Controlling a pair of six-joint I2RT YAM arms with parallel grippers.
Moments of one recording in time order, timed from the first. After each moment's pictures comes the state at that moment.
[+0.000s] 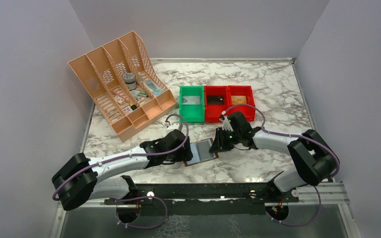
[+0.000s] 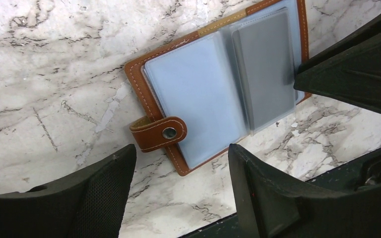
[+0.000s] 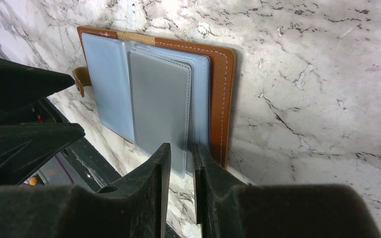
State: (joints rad) left arm -0.95 1.18 0.54 -0.27 -0.15 -0.90; right arm 0.59 1.49 0.60 -0.03 -0.47 0.57
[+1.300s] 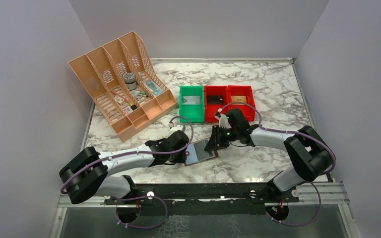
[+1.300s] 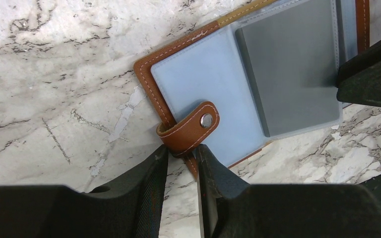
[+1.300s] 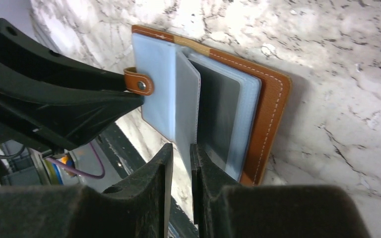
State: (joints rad) left arm -0.95 1.28 0.55 -0.26 -0.16 -0.82; right arm 0.60 1.55 0.65 0.02 -0.60 0.61
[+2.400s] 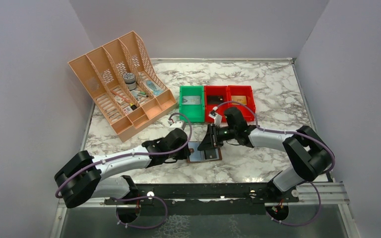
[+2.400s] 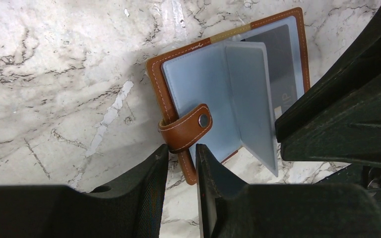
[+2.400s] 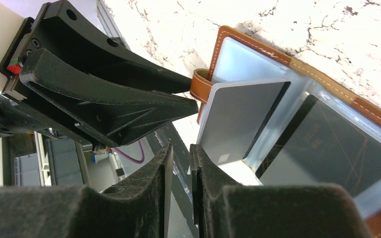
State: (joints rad) left arm -0.95 1.22 0.55 -0.19 -0.16 -0.83; right arm 0.63 1.55 0.65 0.20 -0.78 0.73
